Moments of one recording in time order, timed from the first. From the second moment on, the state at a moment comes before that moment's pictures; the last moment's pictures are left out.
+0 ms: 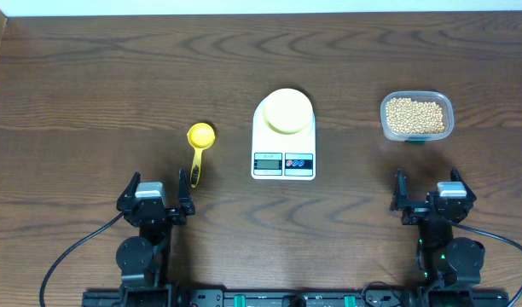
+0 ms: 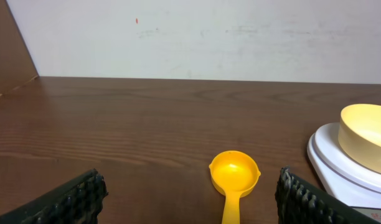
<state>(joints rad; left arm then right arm) 0.04 0.01 0.01 -0.11 0.02 0.01 0.01 0.01 0.01 -0.07 0.02 -0.06</state>
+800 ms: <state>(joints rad) 0.04 0.01 0.01 -0.07 0.14 -0.18 0.01 0.01 0.01 -0.07 0.02 -0.06</state>
